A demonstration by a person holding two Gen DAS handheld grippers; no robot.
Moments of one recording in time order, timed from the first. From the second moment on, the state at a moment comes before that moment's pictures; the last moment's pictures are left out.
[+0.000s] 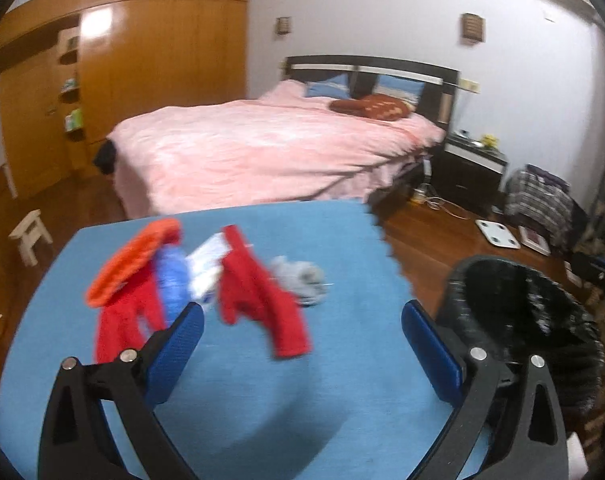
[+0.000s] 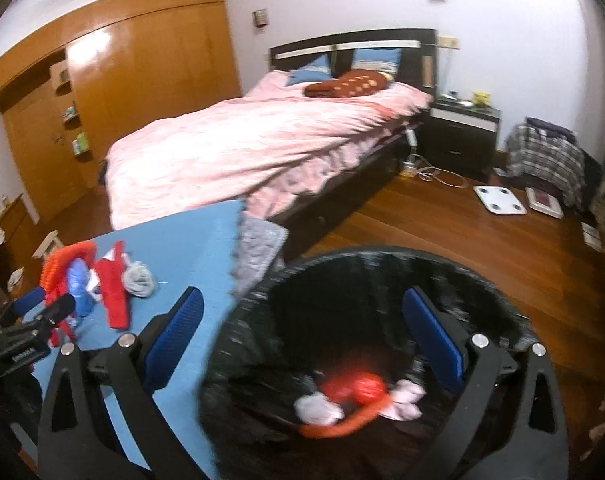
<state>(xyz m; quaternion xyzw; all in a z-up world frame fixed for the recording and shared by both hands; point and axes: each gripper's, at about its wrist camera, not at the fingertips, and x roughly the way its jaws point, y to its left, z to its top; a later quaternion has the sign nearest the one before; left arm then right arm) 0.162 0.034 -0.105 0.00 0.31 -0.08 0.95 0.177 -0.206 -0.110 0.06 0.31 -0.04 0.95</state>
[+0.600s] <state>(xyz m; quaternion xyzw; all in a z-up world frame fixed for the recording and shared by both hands) 0.188 0.112 -0.140 -0.02 0.30 0.00 0.95 0.300 -0.072 -0.164 0.00 0.35 0.05 0.94</state>
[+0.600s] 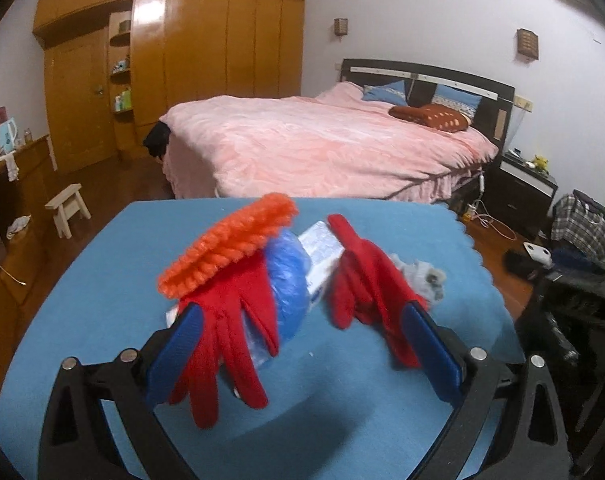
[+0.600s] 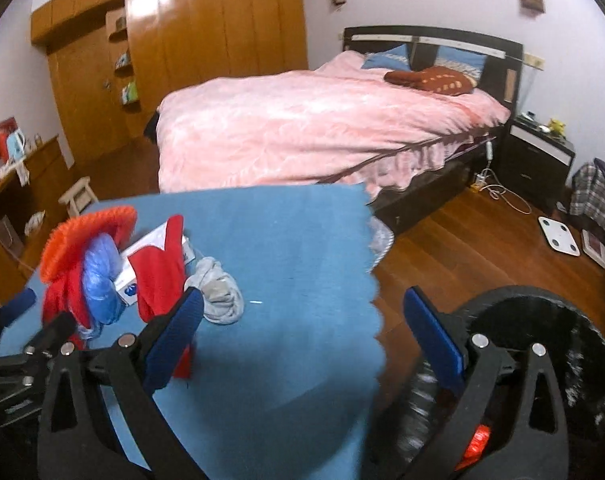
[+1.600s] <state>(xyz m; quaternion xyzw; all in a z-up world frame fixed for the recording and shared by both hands) 0.203 0.137 -0.157 -0.03 0.30 0.02 0.95 0.348 0.000 -0.216 -0.02 0.41 0.17 0.90</state>
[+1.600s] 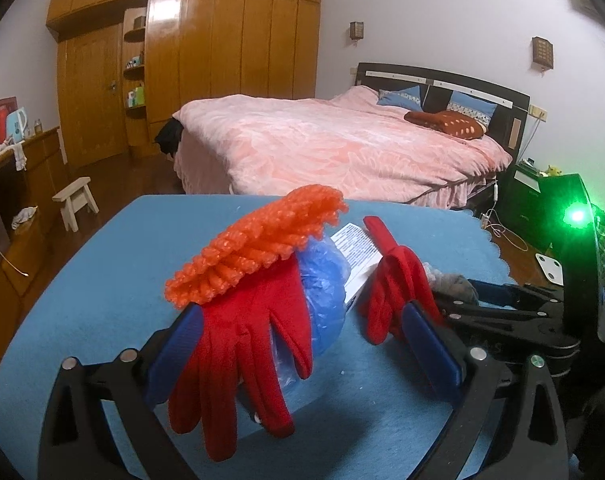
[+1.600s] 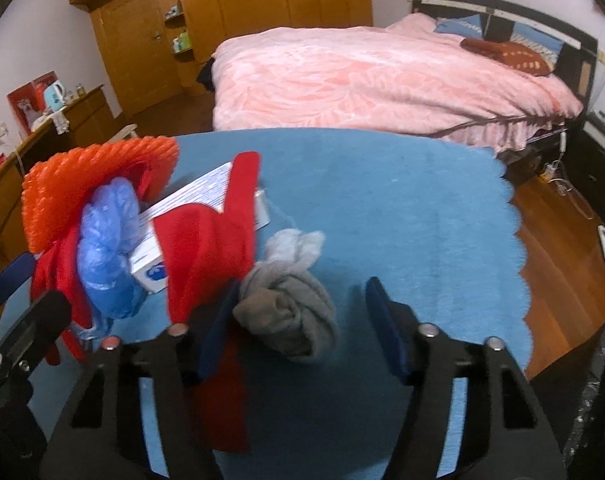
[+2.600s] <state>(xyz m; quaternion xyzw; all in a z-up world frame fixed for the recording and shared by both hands) 0.229 0.056 -0.157 -0.01 0.33 -0.09 0.94 0.310 -0.098 -0.181 0.05 0.38 0.07 0.92</state>
